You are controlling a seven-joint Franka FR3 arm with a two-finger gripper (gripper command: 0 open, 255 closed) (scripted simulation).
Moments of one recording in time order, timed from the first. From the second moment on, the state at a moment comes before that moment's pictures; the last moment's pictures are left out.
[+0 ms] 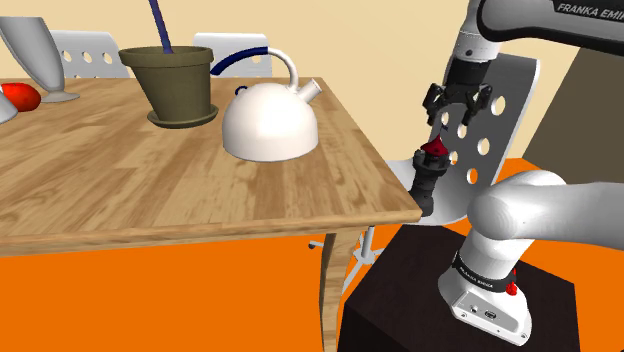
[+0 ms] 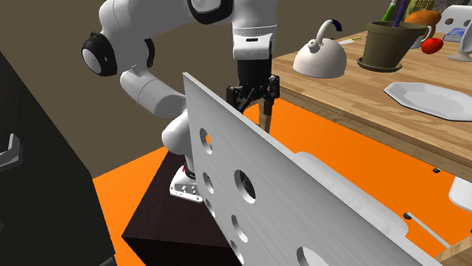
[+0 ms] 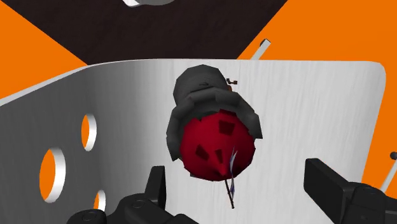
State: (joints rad) arm -0.37 -1.13 -0.02 -2.53 -0.07 1.48 0.46
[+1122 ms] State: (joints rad) arm -0.37 -1.16 -0.02 -2.59 -0.07 1.51 0.47
